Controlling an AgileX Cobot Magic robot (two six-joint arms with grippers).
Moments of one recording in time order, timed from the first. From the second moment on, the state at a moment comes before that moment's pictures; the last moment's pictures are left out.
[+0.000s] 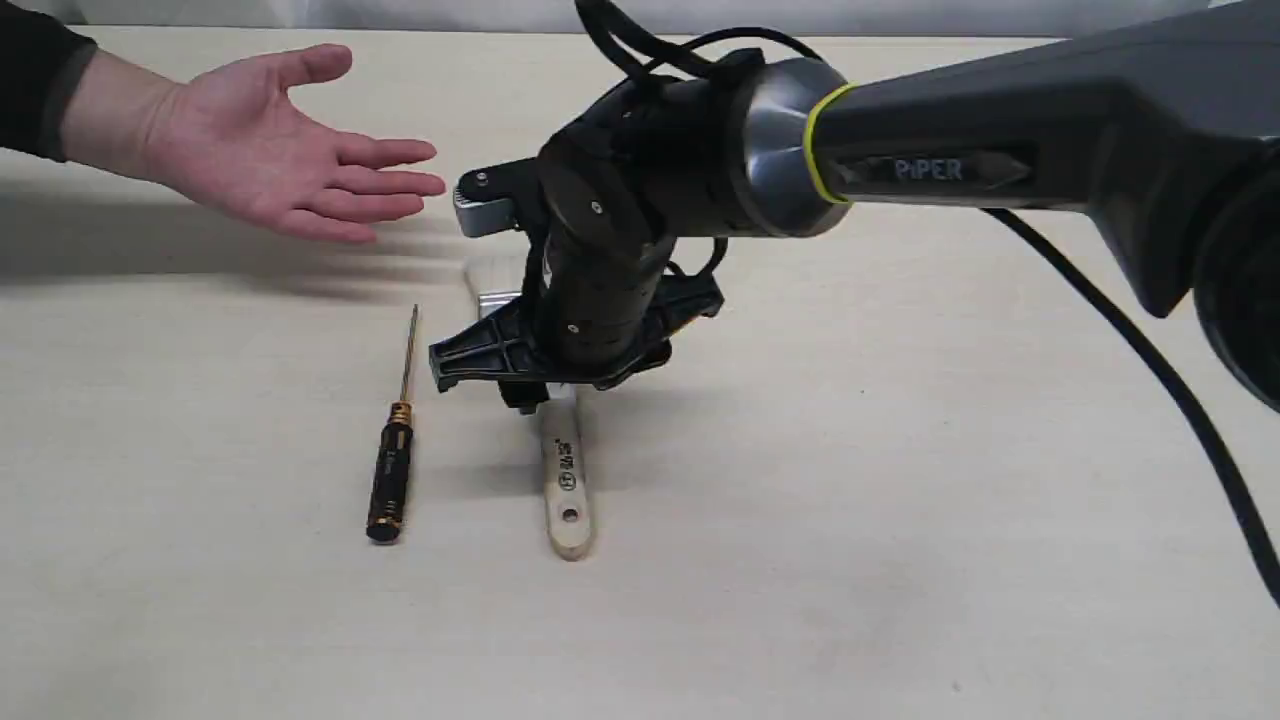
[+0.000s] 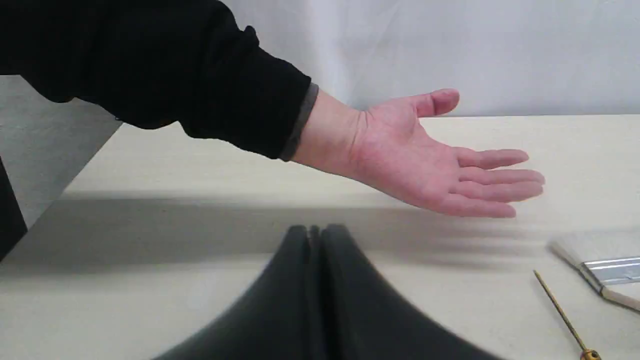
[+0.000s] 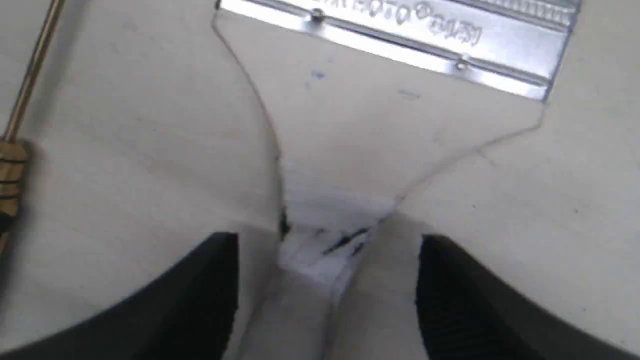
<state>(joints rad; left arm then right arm) 0.02 0.00 0.00 0.07 0.26 -0.07 0.75 2.15 -1.46 -0.07 0.70 0.47</state>
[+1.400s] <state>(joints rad) 0.02 0.00 0.00 0.07 0.26 -0.07 0.75 1.85 -1.46 0.05 0.62 0.36</state>
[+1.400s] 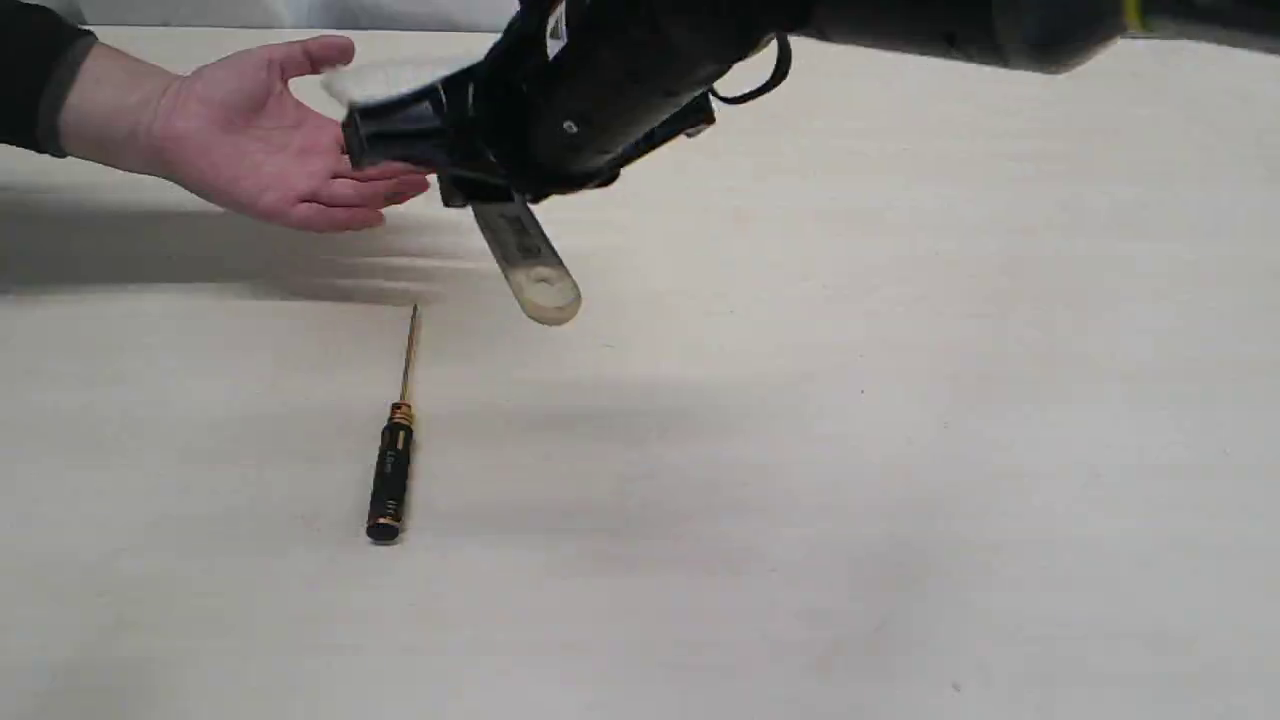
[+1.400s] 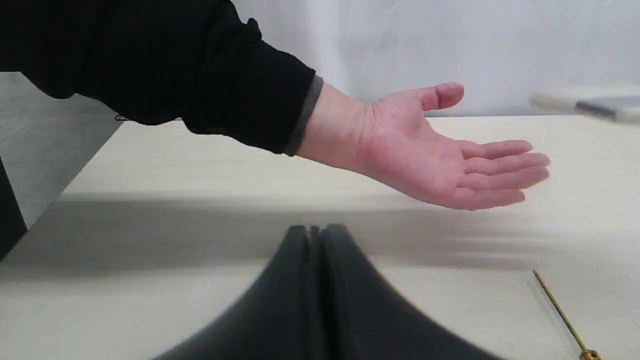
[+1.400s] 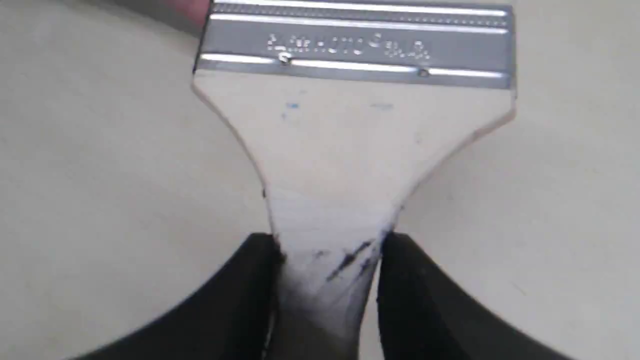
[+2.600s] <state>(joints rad) 0.02 0.00 0.00 0.07 0.26 -0.07 0.78 2.19 -1.86 0.25 0.69 0.06</state>
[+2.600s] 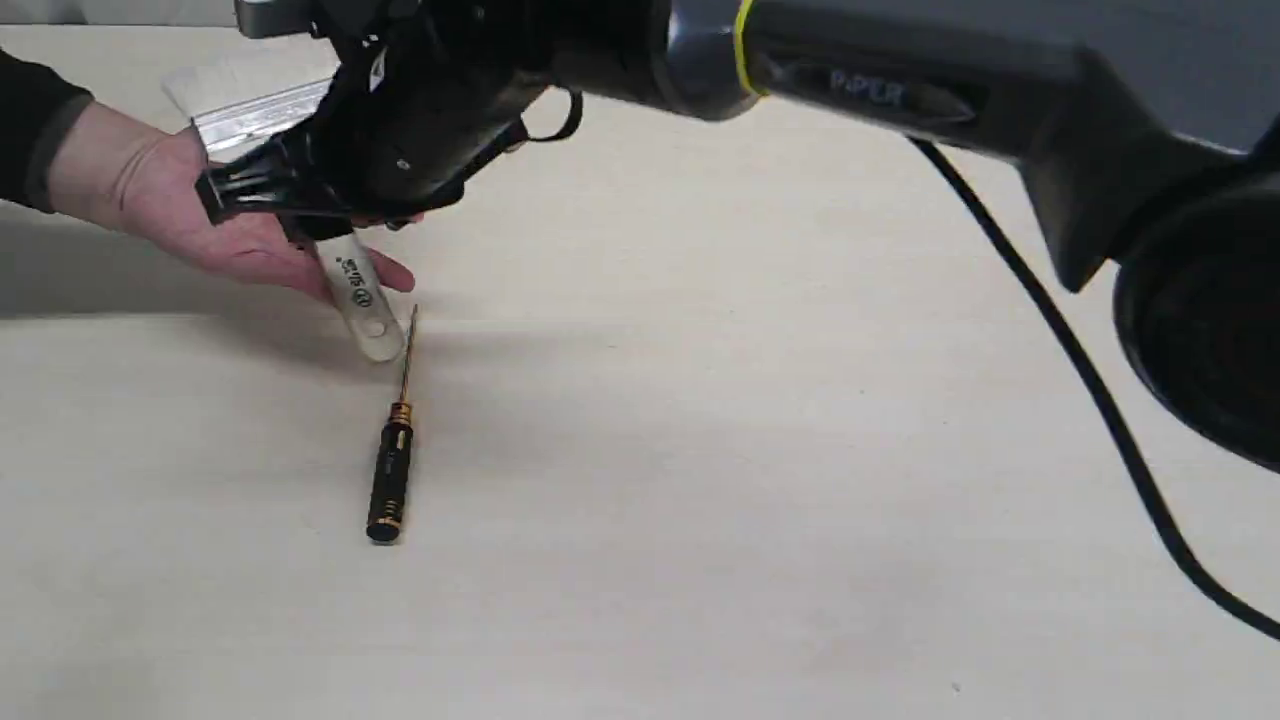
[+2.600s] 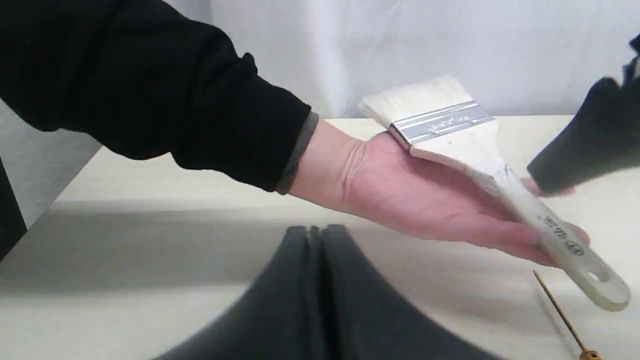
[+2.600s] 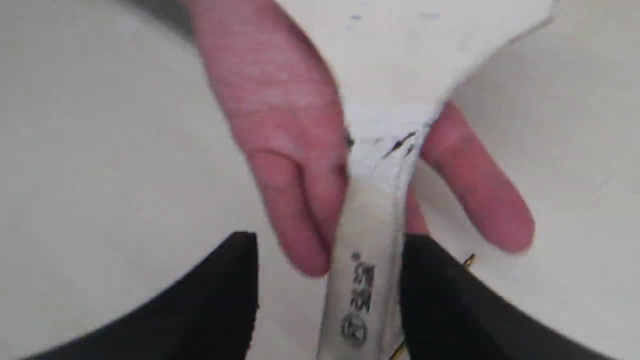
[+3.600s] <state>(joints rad) 0.02 0.00 0.00 0.07 0.26 -0.07 0.92 2.08 -2.07 -0.11 1.21 0.41</state>
